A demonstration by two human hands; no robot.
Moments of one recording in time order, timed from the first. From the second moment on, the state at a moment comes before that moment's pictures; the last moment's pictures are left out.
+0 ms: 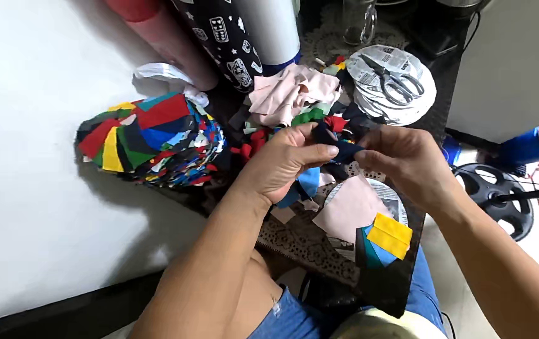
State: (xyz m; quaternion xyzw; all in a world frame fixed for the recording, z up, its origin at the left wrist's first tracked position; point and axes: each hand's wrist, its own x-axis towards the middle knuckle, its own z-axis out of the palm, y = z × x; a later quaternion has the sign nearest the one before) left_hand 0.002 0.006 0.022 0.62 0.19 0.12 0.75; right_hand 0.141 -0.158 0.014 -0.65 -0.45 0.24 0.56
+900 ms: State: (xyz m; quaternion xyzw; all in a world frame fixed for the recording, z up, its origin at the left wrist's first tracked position) left_hand 0.002 -0.008 0.015 0.73 0.13 0.21 0.63; right_hand 0.156 -0.184 -0.014 -0.59 -0.36 0.34 0.64
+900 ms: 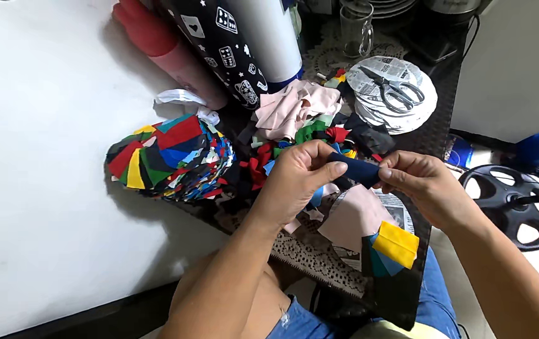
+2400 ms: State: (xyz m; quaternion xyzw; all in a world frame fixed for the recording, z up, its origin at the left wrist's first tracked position) left_hand 0.009 -0.018 0.018 0.59 0.26 0.12 0.76; right_hand 0.158 -0.193 -0.025 -0.76 -0.44 0.14 0.46
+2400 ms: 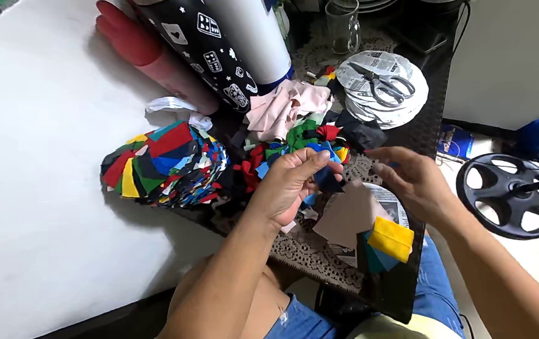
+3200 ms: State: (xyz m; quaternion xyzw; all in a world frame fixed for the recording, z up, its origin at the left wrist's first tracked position) left_hand 0.018 -0.055 -0.001 0.40 0.13 0.07 0.90; right_hand 0.141 -0.193 0.068 -0.61 -0.73 -0.11 0.29
